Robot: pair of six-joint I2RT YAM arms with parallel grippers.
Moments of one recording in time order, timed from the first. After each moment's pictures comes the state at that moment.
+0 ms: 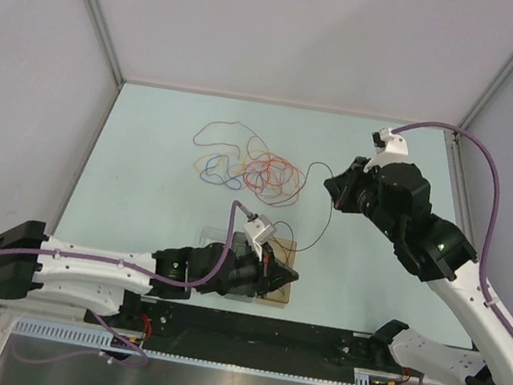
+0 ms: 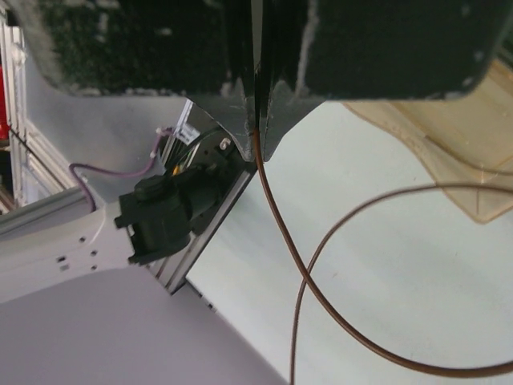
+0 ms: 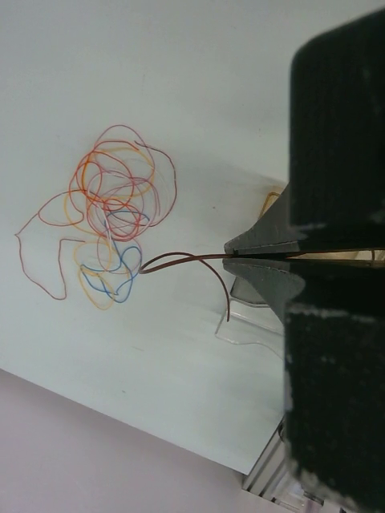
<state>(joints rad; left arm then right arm) -1.37 1.07 0.59 0.30 -0.23 -0.64 0.74 1.00 1.29 -0.62 0.18 0.50</state>
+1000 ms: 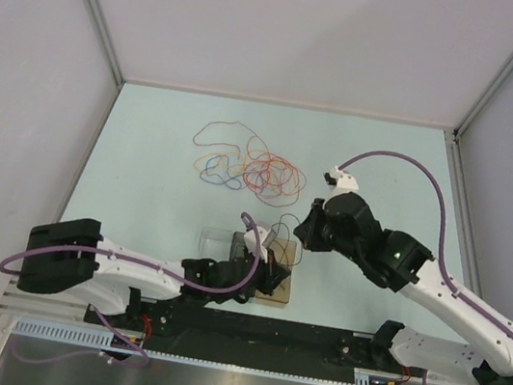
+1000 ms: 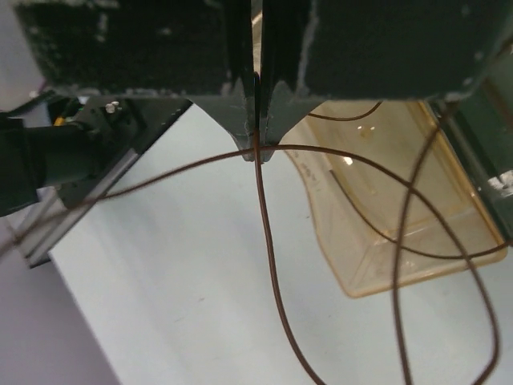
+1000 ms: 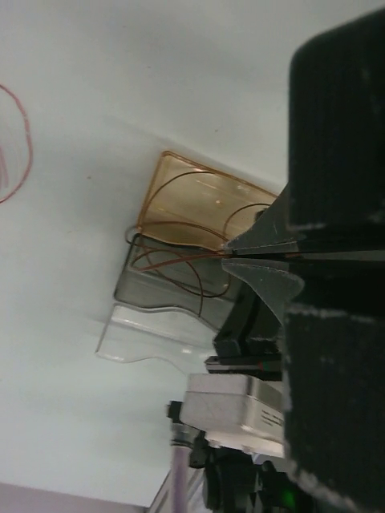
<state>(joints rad) -1.36 1.33 0.49 0.50 -0.48 -0.77 0.96 1.03 1.07 -0.66 0.20 0.69</state>
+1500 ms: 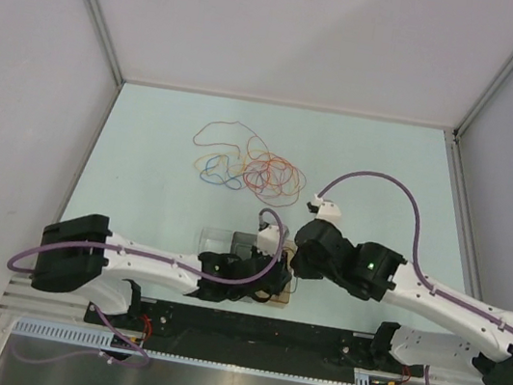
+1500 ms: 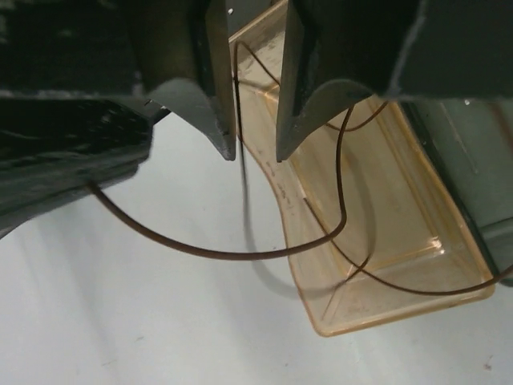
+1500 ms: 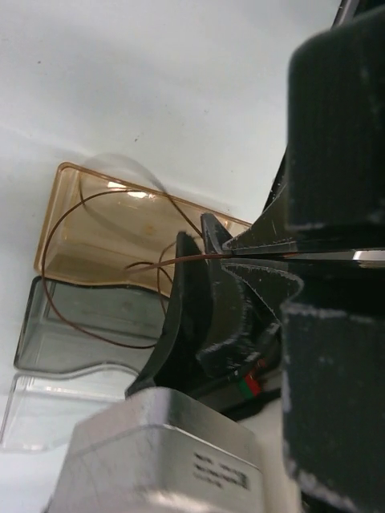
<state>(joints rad) -1.36 1.43 0.70 0.10 -0.49 -0.87 1.14 1.07 0.98 -0.79 0.31 0.87</state>
